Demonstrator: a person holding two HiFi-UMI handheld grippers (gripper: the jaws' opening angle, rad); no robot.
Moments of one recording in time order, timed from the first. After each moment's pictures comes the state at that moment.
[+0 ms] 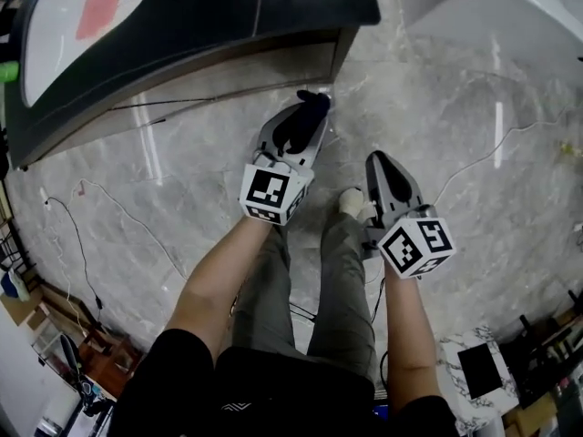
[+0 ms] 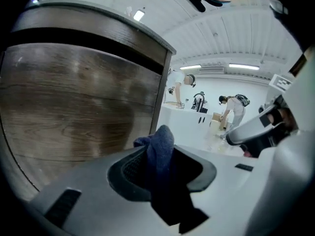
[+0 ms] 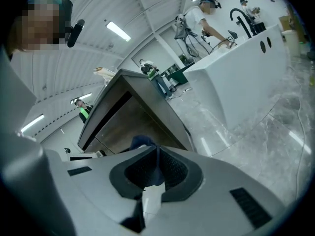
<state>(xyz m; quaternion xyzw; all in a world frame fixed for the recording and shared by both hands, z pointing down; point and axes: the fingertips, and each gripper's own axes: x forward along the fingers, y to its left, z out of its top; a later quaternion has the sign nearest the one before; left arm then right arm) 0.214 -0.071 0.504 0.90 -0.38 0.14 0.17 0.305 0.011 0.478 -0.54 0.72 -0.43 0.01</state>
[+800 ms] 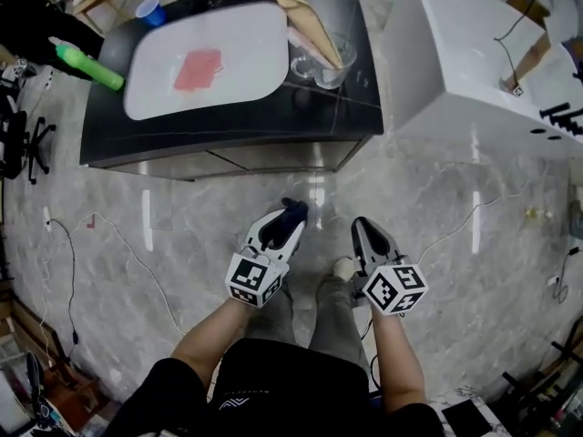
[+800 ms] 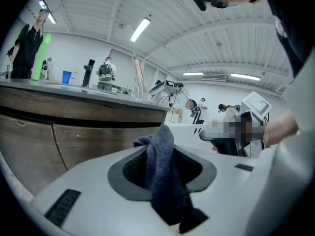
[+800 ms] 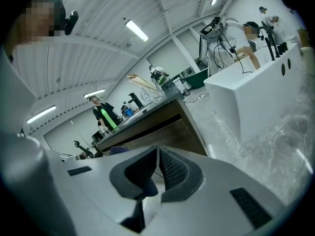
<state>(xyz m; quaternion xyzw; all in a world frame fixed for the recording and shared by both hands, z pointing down) 0.111 0.004 0.331 0.89 -0.39 0.12 0.19 0.241 0.018 0.324 -0.51 0.77 -0.38 -0.01</state>
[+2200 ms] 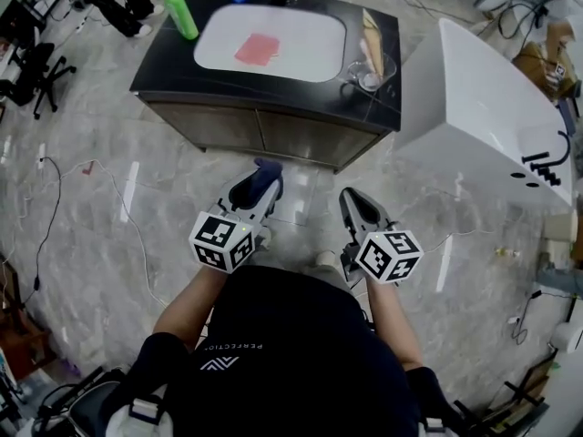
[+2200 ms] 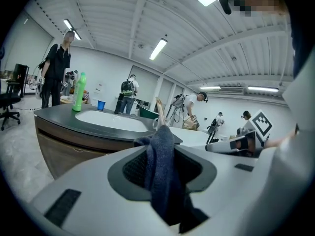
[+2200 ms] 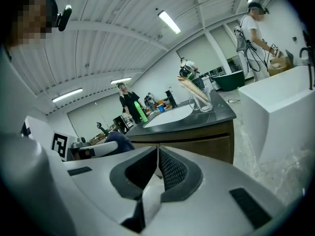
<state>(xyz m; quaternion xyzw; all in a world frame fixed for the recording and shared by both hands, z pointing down) -0.013 0.053 0.181 0.84 -0.50 0.05 0.19 0.142 0.054 0.198 -0.41 0.86 -0.30 -0.07</state>
